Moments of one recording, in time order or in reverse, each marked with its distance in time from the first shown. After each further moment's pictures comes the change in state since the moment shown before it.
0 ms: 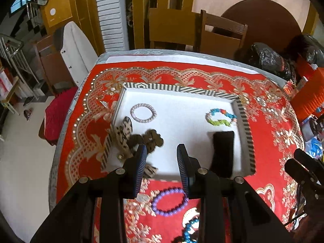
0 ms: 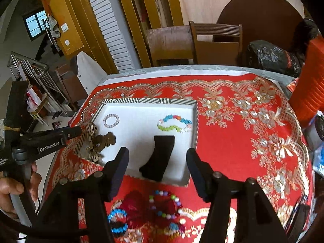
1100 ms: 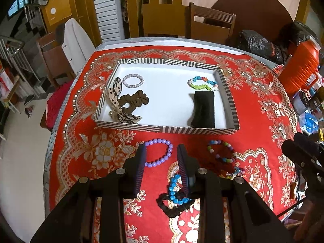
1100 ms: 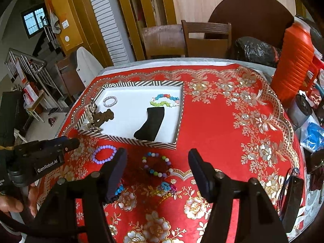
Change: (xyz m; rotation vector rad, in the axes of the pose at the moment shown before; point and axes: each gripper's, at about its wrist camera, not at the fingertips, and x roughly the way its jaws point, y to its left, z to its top) left arm -0.041 -0.033 -0.086 0.030 0.025 0.005; right arm -0.052 -0.009 -0.065 -0.005 0.003 -0.041
